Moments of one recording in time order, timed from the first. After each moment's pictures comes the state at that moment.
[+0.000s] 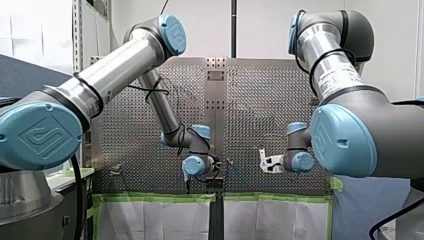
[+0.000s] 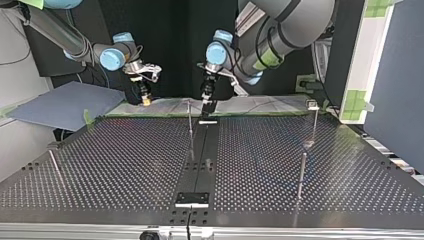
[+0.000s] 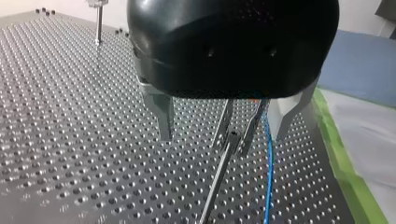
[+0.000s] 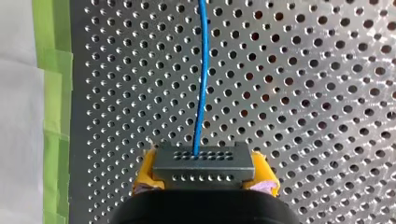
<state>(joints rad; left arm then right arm) -0.59 -2.43 -1.71 -2.30 -1.82 -1.81 1.82 -0.76 1.78 -0.78 1.26 1.43</state>
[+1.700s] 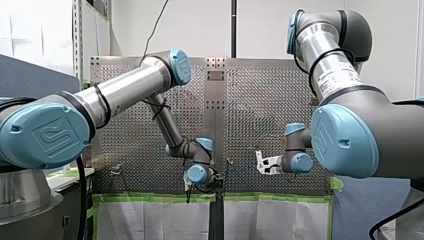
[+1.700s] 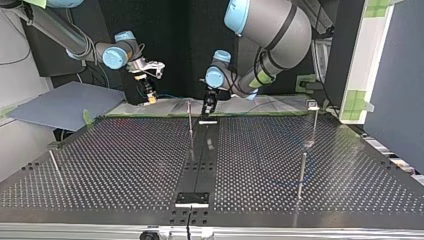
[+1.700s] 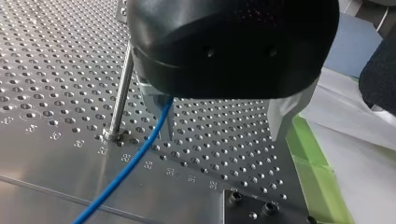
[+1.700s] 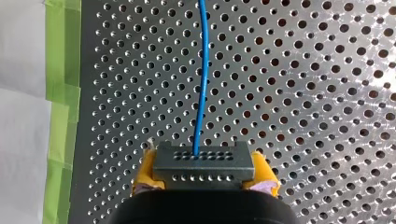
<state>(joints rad) -0.52 -2.65 -1.41 -2.49 -1.77 -1.79 1.83 -0.76 1.79 -0.78 1.20 1.41</state>
